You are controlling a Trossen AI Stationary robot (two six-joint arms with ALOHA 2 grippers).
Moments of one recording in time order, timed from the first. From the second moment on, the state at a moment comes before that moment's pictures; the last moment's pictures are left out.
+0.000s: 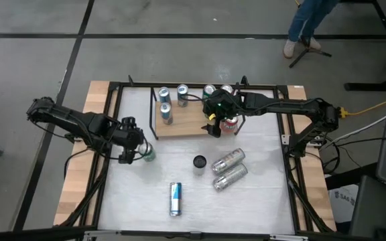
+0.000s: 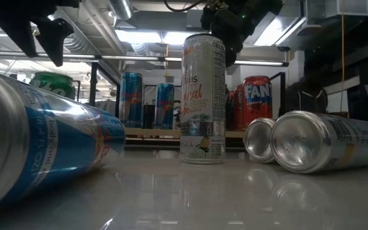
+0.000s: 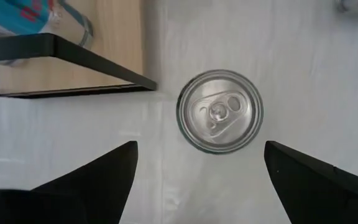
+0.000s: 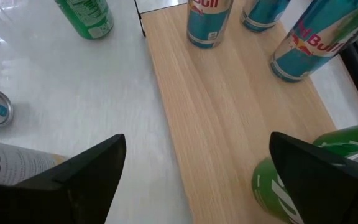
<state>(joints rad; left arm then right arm) -0.27 1.05 0.97 -1.19 -0.25 -0.29 -0.20 1.60 1.34 -0.58 -0.08 -0.03</state>
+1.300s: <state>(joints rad) -0.27 1.05 0.68 -0.85 -0.22 -0.55 -0.20 1.60 1.34 -0.58 -0.08 -0.03</state>
